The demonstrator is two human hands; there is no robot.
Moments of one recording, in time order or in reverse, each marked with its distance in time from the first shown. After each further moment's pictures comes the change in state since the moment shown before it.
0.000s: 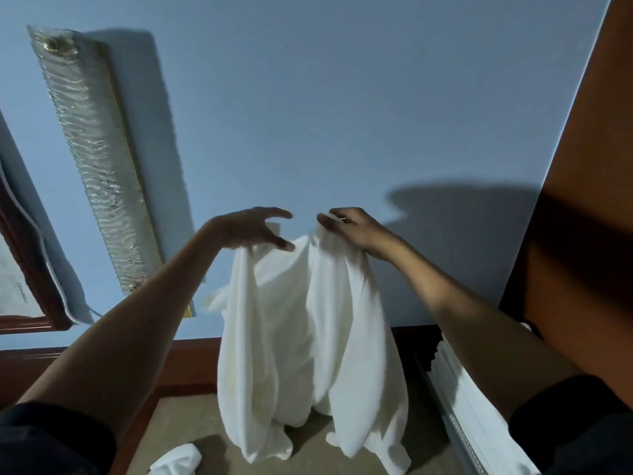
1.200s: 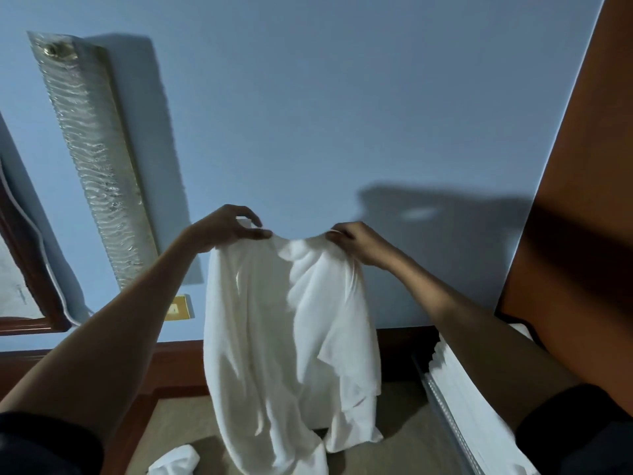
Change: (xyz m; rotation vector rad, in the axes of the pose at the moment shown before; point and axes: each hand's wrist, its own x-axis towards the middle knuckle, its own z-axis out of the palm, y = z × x) left_hand -0.015 -0.030 -0.013 -0.092 0.262 0.034; right_hand -0.003 0.033 -0.005 -0.341 0.058 -0.024
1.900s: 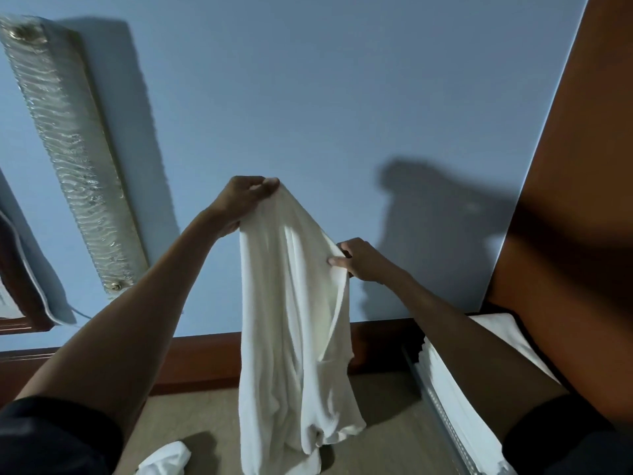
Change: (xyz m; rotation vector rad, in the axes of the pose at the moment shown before) left_hand 0.020 0.049 0.032 -0.447 0.073 0.141; right_hand -0.024 0.047 0.018 0.086 -0.089 0.174
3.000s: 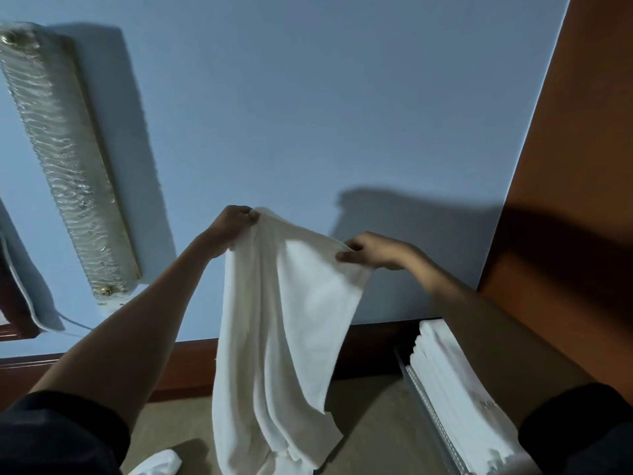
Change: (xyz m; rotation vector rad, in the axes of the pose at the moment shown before) left_hand 0.002 -0.038 0.002 0.237 0.093 -0.224; right_hand -0.012 -0.012 -0.056 -0.176 -0.182 0.090
